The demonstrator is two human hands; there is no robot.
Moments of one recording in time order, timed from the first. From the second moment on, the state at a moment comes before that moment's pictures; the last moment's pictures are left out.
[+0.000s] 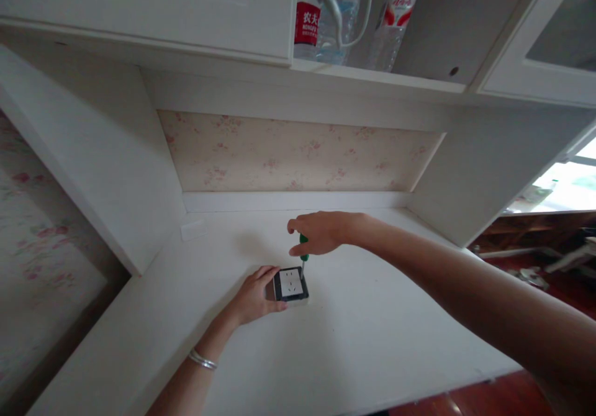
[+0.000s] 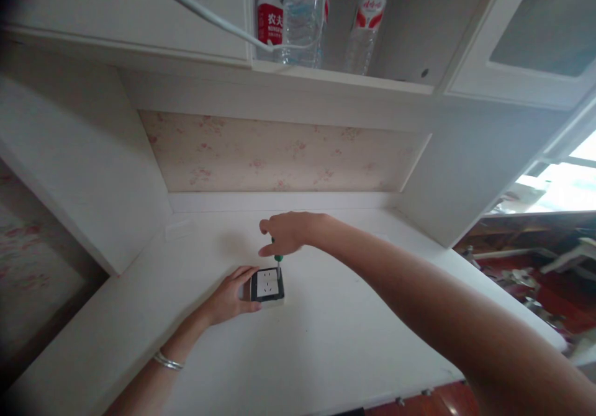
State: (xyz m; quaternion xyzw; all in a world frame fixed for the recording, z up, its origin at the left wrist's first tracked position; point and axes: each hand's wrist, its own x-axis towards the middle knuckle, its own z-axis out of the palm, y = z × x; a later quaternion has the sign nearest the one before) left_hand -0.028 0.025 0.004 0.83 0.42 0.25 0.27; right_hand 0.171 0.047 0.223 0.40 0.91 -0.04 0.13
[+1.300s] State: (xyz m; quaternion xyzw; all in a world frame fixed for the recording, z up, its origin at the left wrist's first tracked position) left_hand -0.028 0.024 0.003 0.82 0.42 0.26 0.27; right_hand 0.170 0.039 0.228 0.45 0.87 0.10 0.16
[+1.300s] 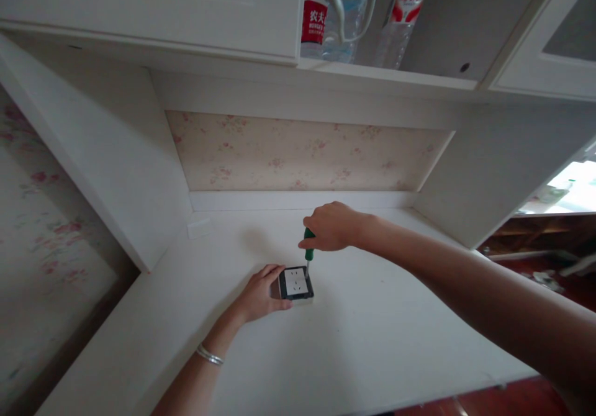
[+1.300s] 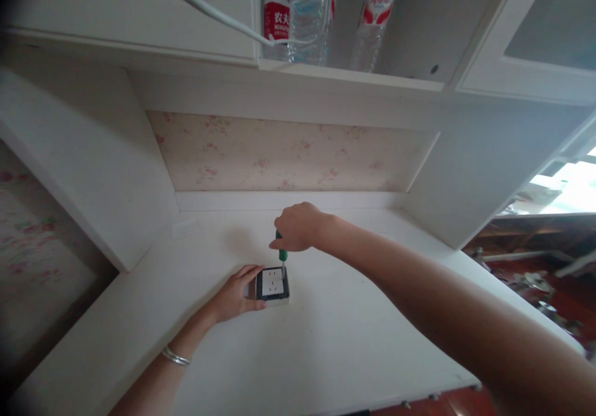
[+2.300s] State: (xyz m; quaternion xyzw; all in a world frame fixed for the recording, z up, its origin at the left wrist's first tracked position) left_hand -0.029 0.025 0.001 0.83 0.42 0.26 0.27; right_hand 0.169 0.033 0.224 0.45 0.87 0.12 0.14
